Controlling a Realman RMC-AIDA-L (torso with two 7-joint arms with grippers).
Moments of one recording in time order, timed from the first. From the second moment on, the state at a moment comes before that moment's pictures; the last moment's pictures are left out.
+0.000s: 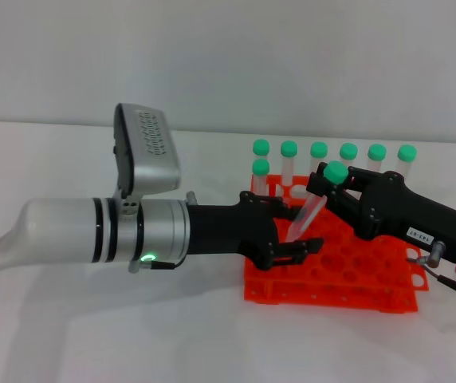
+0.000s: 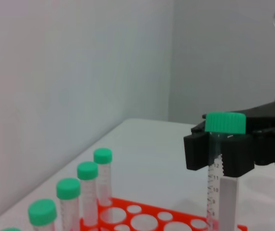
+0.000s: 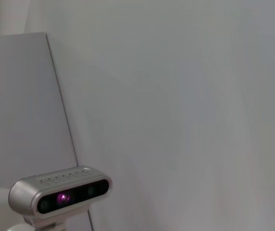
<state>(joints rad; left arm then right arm) -0.75 -2.09 1.12 0.43 1.65 1.20 -1.18 0.63 2.00 -1.66 -0.32 -0.62 -1.33 1.00</state>
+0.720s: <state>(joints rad) -0.67 -2.09 1.12 0.43 1.54 1.18 -1.09 0.63 1.98 -1.64 -0.36 -0.61 -1.33 1.00</state>
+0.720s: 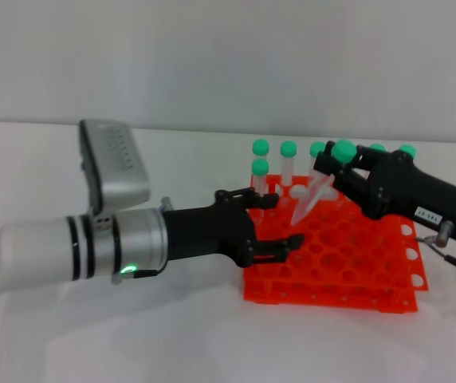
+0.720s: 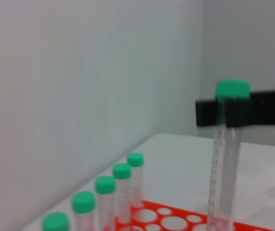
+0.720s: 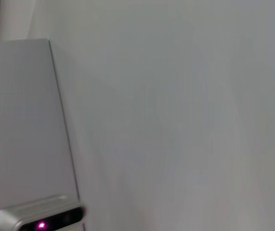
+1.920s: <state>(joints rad) -0.18 -2.09 1.11 0.12 0.46 1.55 -0.43 0.76 2.00 -1.63 -0.45 -0.75 -0.97 1.01</state>
